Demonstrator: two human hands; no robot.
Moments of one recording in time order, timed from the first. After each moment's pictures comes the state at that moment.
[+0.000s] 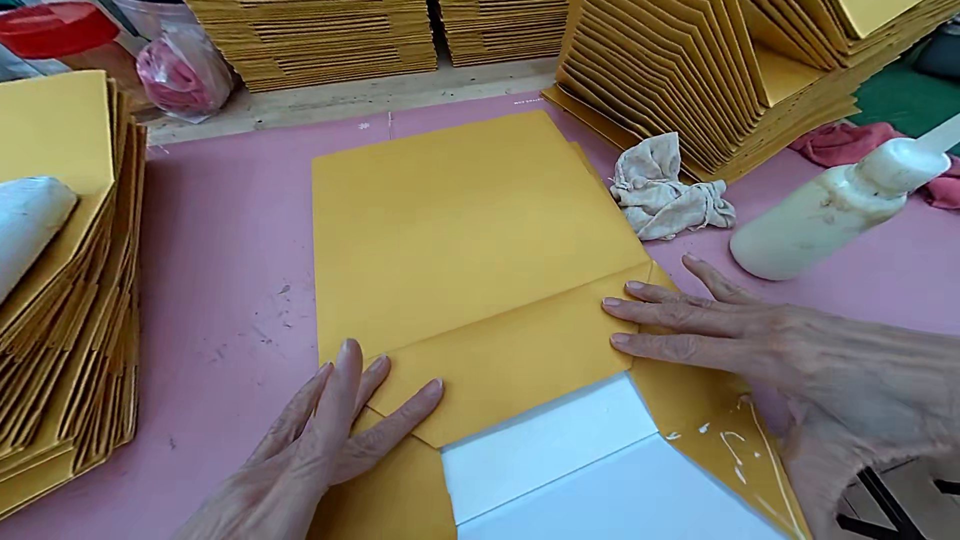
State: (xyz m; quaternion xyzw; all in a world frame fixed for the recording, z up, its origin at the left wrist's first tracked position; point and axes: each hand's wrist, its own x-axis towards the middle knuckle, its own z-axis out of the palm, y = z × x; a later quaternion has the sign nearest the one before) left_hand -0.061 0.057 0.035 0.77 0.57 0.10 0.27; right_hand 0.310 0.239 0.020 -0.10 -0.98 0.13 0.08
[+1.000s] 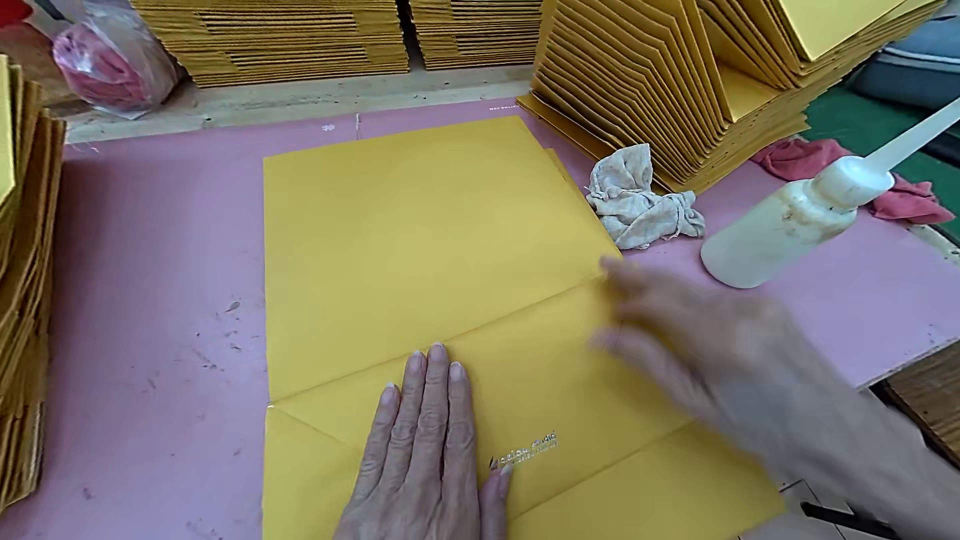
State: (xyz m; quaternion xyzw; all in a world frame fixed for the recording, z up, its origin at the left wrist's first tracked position) left_hand 0.043 0.074 -0.009 0.74 0.66 0.11 0.02; right_hand 0.256 0.210 0.019 -0.32 -0.92 -0.06 0.22
